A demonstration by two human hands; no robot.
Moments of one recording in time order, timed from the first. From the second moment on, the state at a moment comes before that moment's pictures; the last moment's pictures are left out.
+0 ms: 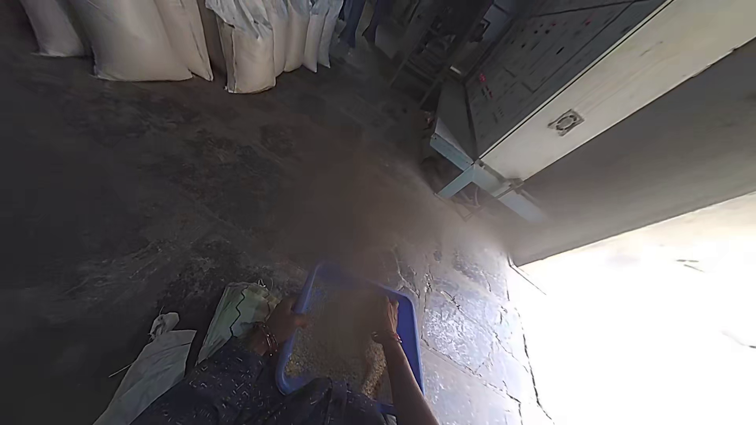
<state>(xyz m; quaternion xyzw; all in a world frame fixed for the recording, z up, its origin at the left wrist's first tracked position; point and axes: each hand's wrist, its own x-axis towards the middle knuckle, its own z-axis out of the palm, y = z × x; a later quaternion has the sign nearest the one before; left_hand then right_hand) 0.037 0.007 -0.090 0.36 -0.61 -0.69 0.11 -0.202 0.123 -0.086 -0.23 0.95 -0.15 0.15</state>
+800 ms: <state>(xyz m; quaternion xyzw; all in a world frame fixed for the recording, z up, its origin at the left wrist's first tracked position) 0.040 0.004 -0.084 0.37 -0.63 -0.68 0.08 -0.127 0.124 -0.041 -0.54 0.76 -0.13 0.34</state>
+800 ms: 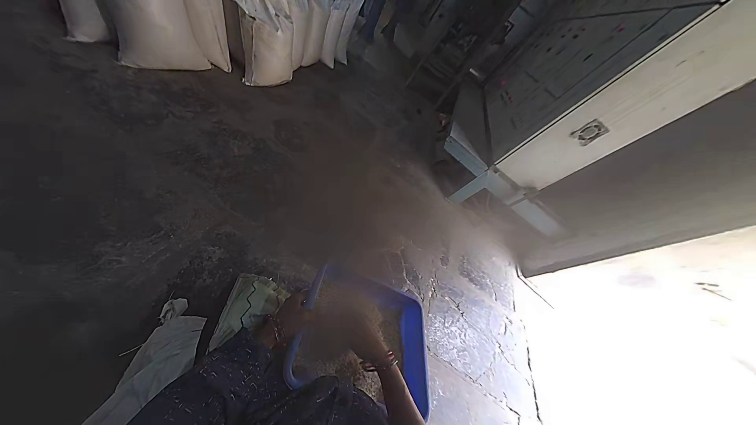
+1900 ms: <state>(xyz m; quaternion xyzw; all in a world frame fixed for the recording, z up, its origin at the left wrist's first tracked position) 0.035 0.003 -0.084 0.40 -0.62 -0.68 0.05 -0.199 0.182 -0.070 -0.34 0.89 0.08 0.29</state>
